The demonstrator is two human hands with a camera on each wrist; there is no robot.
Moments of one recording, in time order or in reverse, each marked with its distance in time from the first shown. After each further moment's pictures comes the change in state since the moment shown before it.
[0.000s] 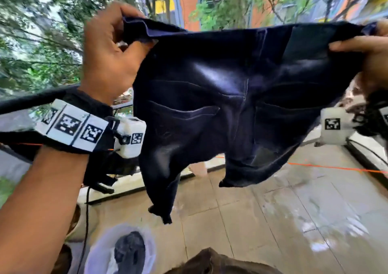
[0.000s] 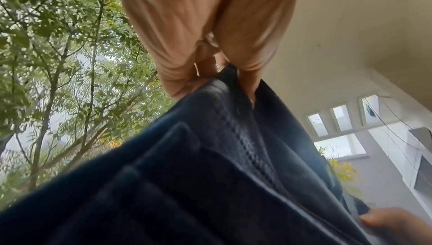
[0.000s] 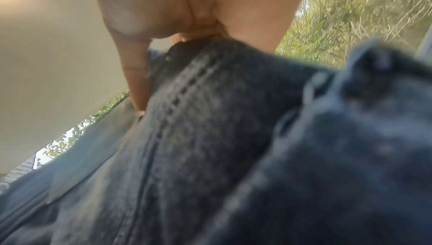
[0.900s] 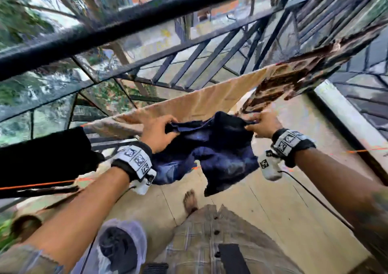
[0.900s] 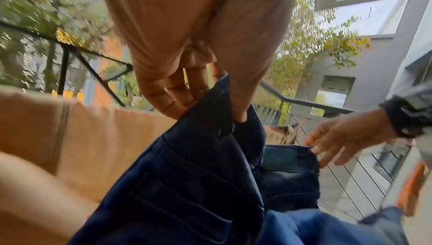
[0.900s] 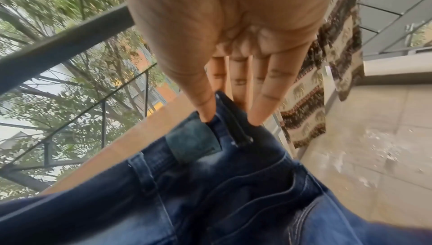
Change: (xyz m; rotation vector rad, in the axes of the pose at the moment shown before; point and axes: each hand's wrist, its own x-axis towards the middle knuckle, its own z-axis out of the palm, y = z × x) left_hand -0.136 -0.260 0.230 0.067 -0.874 -0.525; right_hand -0.033 0.315 0.094 -0.782 -0.309 0.818
